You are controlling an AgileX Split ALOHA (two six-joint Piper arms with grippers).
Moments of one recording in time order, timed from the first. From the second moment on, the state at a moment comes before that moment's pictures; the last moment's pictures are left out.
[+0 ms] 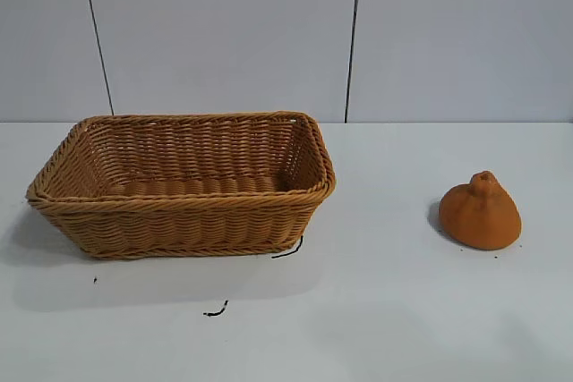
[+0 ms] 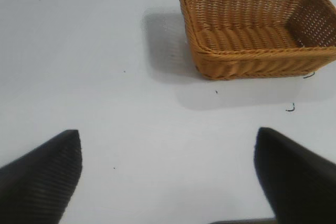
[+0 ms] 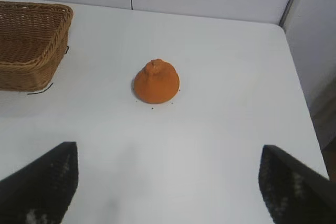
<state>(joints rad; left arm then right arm) -0.03 0.00 -0.50 -0.05 1.07 0.00 0.05 0.69 -0.78 0.01 1.00 0.01</state>
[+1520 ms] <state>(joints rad) -0.03 0.00 -0.50 -0.05 1.07 0.00 0.05 2.16 -1.45 0.11 0.91 -0.01</state>
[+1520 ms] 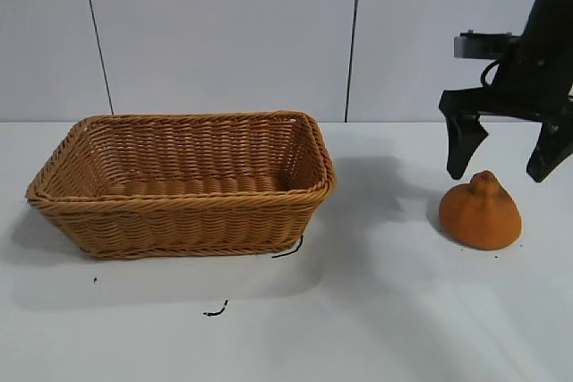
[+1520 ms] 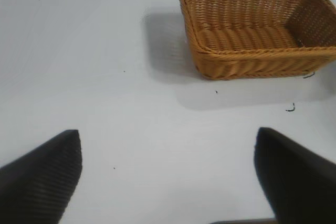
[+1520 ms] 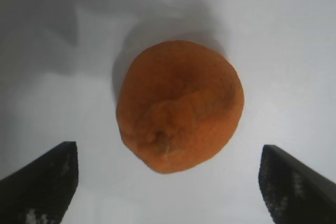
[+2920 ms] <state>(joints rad) -0.03 0.00 -0.50 -0.06 1.07 0.00 0.33 2.18 -2.21 0.11 1.22 0.01</state>
